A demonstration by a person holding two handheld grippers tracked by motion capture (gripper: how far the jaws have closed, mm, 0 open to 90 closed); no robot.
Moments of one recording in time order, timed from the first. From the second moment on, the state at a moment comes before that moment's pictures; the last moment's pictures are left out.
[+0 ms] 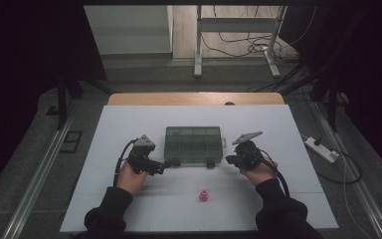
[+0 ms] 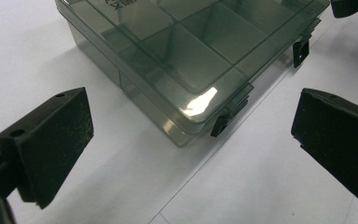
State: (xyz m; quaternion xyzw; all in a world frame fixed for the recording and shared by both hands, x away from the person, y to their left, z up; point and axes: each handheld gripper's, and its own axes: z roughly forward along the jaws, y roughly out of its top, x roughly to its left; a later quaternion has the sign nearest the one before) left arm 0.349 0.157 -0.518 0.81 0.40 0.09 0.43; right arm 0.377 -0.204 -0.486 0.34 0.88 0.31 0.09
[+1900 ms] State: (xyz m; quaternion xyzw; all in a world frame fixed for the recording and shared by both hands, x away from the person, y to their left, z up) left arm 0.352 0.163 -0.531 0.80 0.42 0.10 0.41; right arm 0.380 -0.201 -0.505 0.35 0.87 0.33 0.08
